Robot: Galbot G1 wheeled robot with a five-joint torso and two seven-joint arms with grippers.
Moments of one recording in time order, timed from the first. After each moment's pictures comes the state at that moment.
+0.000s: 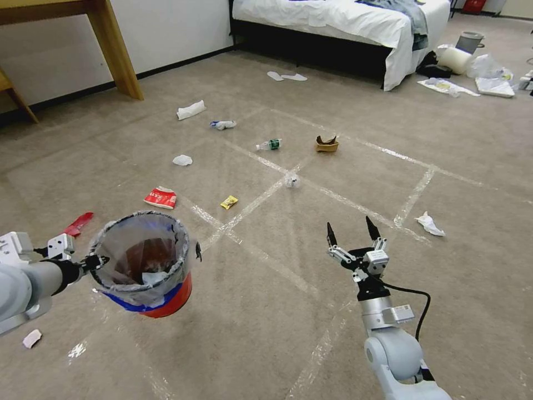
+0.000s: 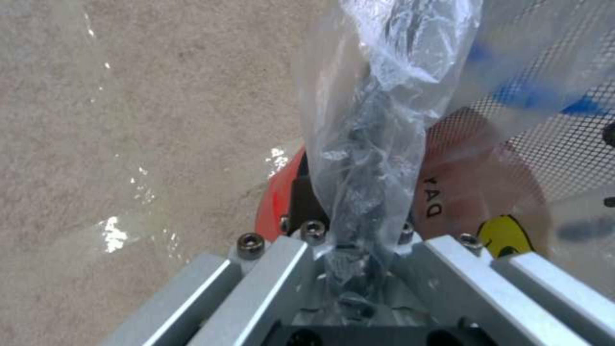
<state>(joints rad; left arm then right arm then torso) 1.43 -0.67 -0.91 -2.07 -1.76 0.74 -0.79 -1.35 1.36 0.44 1.85 0.18 0.43 -0.06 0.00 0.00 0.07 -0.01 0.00</state>
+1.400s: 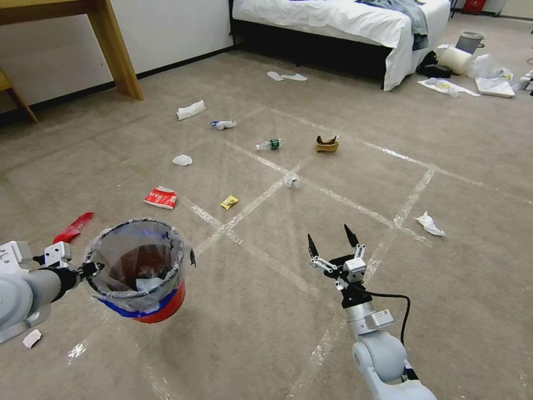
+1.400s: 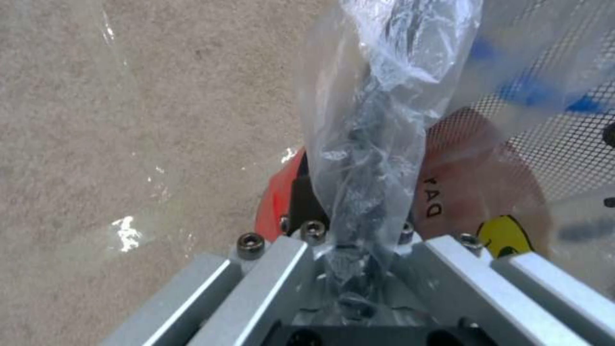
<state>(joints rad) 1.44 -0.70 -0.90 -2.05 -1.69 0.74 -0.76 -1.33 1.37 0.38 1.76 0.13 0.48 -0.11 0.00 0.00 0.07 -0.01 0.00</state>
